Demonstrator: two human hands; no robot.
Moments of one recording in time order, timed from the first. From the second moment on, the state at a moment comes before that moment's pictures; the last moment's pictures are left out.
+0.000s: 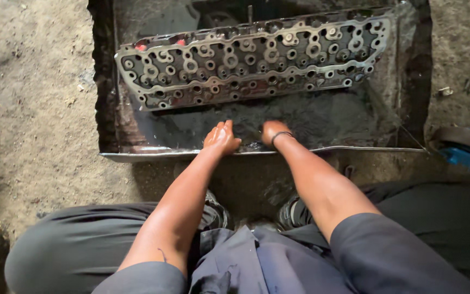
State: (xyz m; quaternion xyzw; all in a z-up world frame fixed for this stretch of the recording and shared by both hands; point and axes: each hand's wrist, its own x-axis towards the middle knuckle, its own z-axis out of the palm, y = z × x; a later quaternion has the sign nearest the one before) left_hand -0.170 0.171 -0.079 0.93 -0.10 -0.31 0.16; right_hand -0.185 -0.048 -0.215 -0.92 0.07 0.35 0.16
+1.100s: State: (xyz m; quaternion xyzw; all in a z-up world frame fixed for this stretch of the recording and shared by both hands) left_hand -0.100 0.149 -0.119 0.95 0.12 0.15 0.26; right_hand -0.218 0.036 -0.074 -0.98 -0.06 0.02 0.17
